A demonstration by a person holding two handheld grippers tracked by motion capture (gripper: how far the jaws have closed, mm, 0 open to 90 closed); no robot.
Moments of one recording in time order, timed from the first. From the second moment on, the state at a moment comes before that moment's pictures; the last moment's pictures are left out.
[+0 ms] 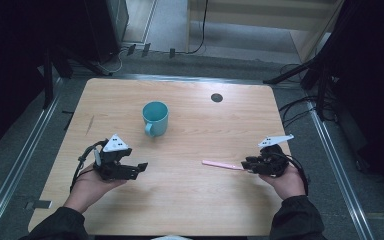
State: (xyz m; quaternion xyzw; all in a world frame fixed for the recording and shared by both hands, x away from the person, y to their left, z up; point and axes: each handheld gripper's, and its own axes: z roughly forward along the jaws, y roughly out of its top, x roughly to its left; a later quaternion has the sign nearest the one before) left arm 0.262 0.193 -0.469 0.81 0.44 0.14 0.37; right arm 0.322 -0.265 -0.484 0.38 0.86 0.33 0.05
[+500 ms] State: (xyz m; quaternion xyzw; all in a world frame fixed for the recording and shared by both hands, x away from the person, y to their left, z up) left arm 0.266 0.193 -0.472 0.82 0.42 0.13 0.36; right arm 0.321 -0.271 -0.483 0.42 0.84 0.34 0.05
